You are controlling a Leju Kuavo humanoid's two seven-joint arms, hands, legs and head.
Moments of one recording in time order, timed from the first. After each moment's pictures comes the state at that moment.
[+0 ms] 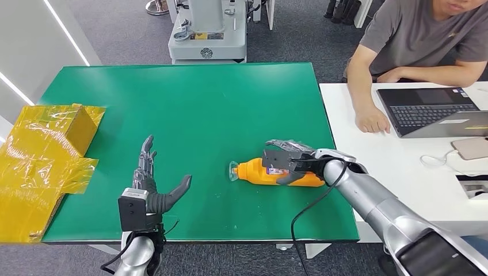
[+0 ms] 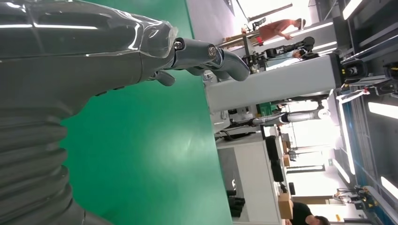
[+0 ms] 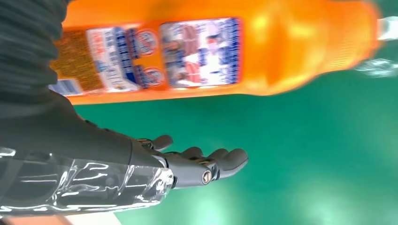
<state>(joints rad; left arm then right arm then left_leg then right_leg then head) -0.10 -0.17 -0.34 -1.29 -0.24 0.32 -0.45 -0.80 -0.23 0.87 -0.82 0.30 0.42 -0.26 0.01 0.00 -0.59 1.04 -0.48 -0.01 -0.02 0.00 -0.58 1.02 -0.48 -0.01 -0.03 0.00</state>
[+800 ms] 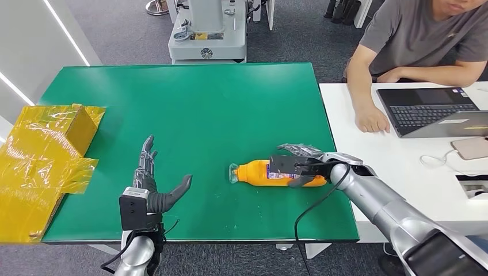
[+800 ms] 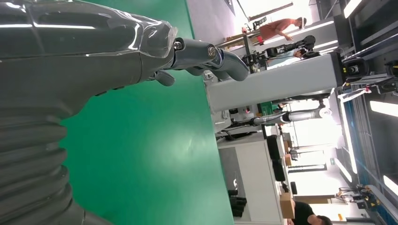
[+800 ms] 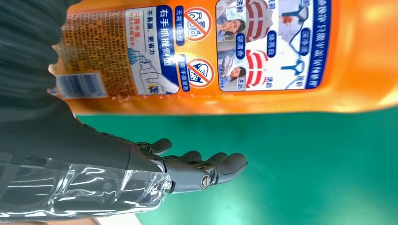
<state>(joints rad) -0.10 -0.17 -0.34 -1.29 -0.25 0.32 -0.44 -0.80 -0.28 0.92 -0.80 0.34 0.40 -0.24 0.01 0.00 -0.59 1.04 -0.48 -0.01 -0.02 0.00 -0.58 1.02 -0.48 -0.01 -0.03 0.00</state>
